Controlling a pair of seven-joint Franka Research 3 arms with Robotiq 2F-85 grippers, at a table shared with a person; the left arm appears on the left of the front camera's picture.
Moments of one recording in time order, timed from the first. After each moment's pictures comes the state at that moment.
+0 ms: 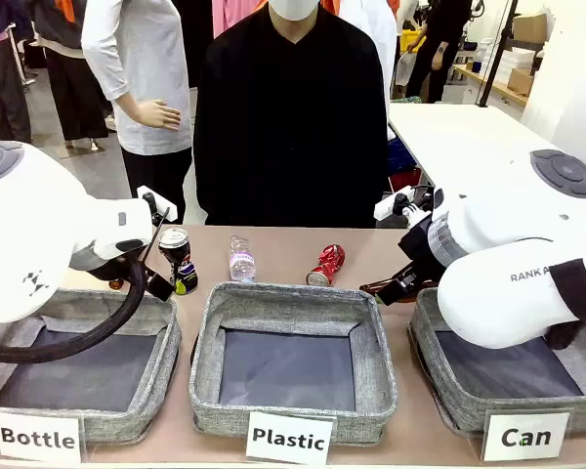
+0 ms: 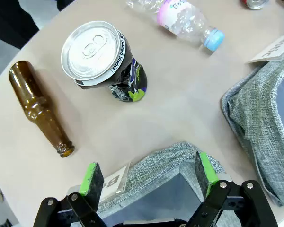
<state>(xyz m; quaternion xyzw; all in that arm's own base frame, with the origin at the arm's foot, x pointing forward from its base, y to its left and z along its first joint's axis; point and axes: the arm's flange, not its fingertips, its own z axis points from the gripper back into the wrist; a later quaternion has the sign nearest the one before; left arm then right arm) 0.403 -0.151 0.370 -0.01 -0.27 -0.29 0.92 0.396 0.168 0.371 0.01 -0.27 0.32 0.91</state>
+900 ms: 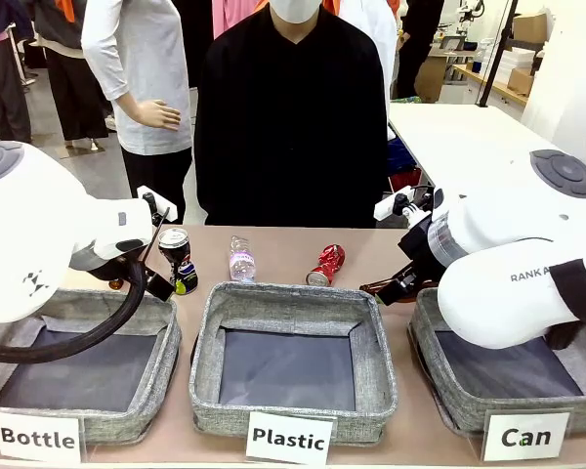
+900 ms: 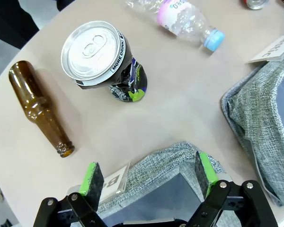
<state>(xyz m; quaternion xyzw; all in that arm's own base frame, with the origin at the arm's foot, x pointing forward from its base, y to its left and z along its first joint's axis) 0.403 -0.151 0.370 -0.01 -0.27 -0.29 0.92 0.396 0.168 0.371 0.01 -0.27 0.32 0.91</state>
